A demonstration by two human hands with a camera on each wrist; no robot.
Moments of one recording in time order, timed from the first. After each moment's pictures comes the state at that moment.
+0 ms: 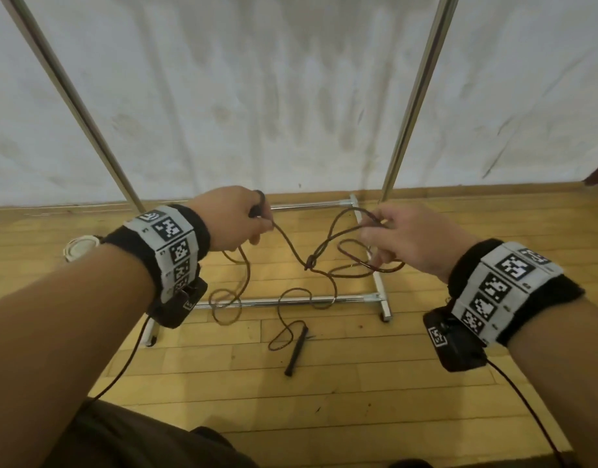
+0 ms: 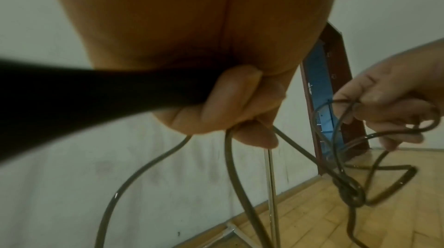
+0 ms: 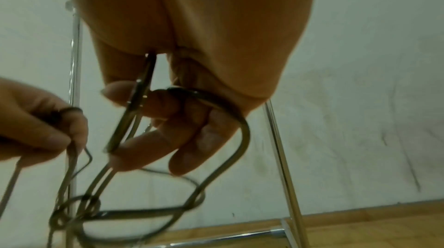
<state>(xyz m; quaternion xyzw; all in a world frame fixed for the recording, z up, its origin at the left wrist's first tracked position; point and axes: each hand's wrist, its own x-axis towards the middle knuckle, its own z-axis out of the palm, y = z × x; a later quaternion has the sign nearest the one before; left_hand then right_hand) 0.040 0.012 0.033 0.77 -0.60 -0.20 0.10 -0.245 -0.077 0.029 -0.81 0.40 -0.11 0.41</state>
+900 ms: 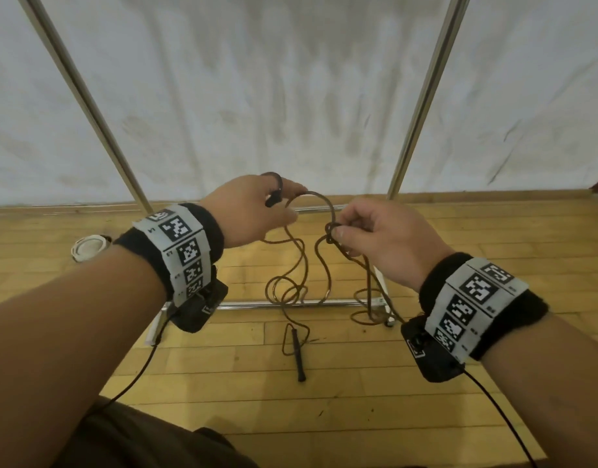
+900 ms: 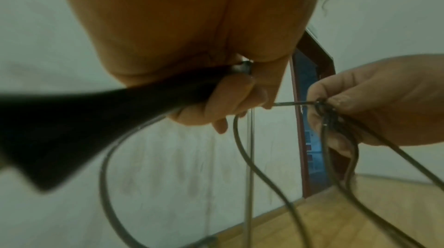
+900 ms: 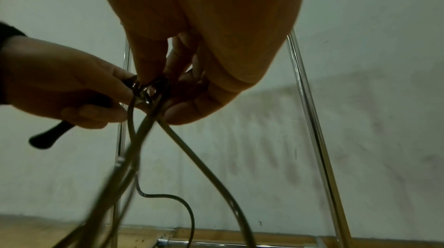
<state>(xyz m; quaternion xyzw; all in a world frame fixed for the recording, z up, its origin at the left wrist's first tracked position) 0.021 0.019 0.047 0.73 -0.60 -0.21 0.24 -0.213 -0.045 0.036 -0.83 0.36 -0.20 0.38</state>
